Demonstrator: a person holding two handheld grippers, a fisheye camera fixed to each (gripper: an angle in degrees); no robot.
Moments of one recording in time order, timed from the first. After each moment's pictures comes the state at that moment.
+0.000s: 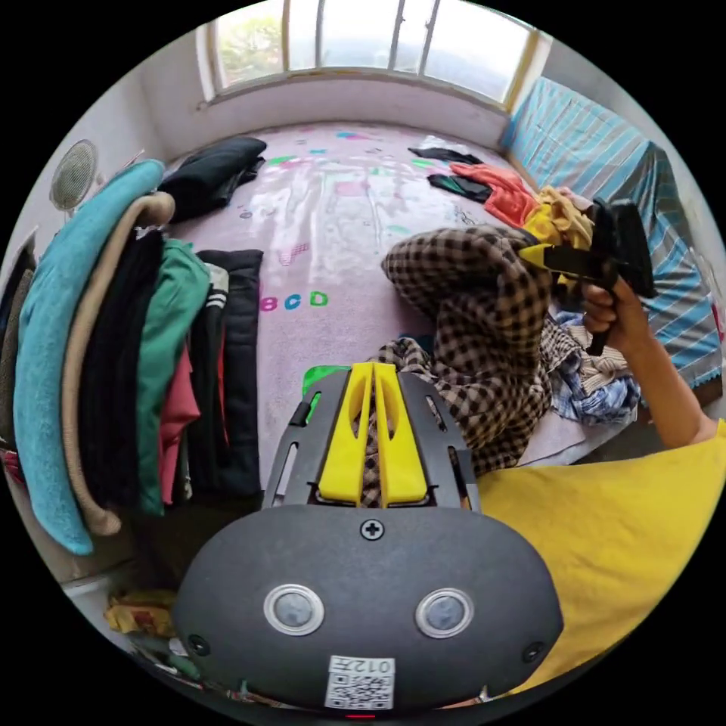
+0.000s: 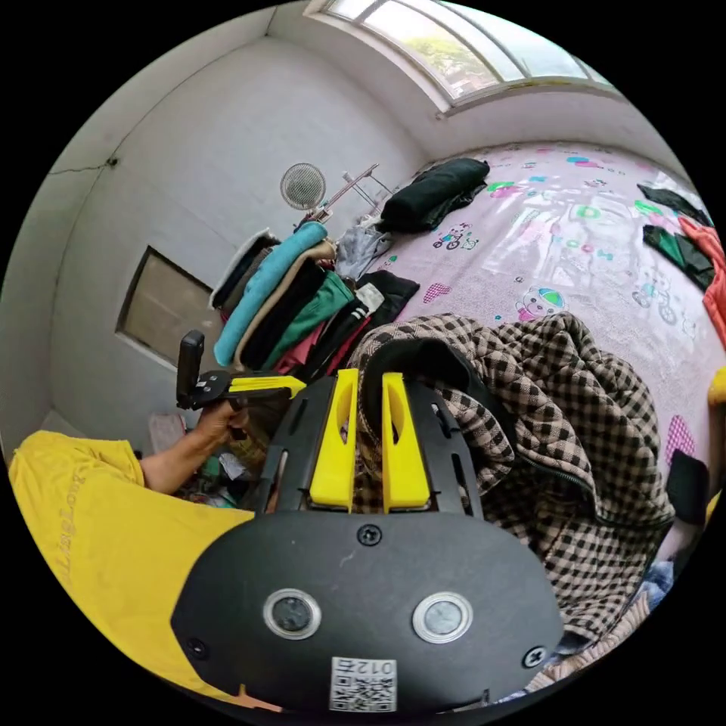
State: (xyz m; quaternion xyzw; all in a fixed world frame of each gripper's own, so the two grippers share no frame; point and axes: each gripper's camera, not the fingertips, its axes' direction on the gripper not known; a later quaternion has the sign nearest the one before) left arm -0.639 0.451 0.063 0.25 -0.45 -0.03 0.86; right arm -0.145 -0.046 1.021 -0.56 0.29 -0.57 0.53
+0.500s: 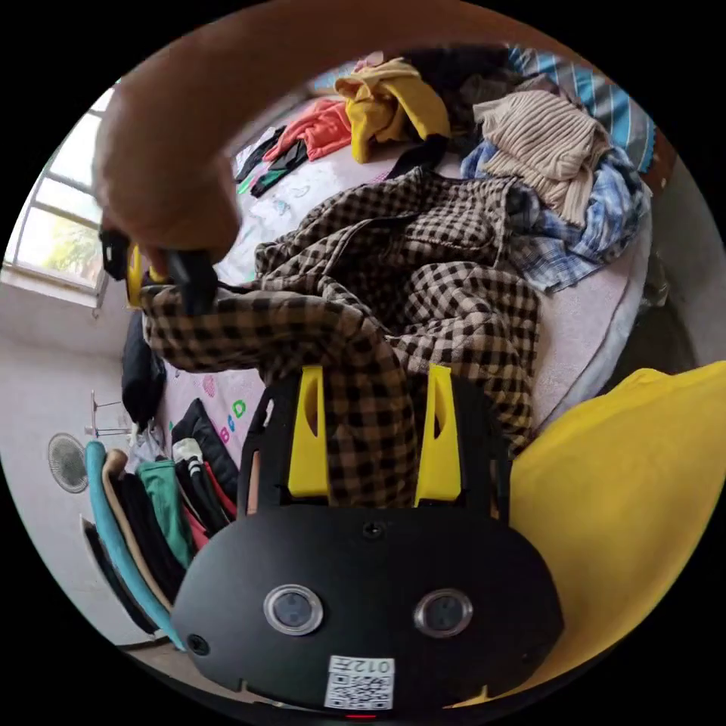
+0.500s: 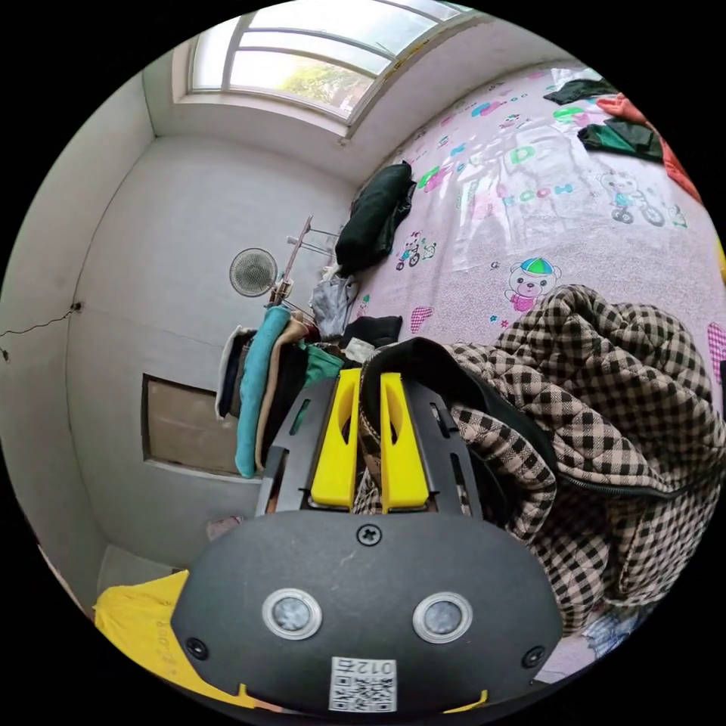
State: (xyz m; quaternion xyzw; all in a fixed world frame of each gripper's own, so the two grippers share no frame) left arm -0.583 0.347 0.289 0.02 -0.63 0.22 0.74; right arm -0.099 -0.040 1.098 -0.48 0.34 -0.45 0.68
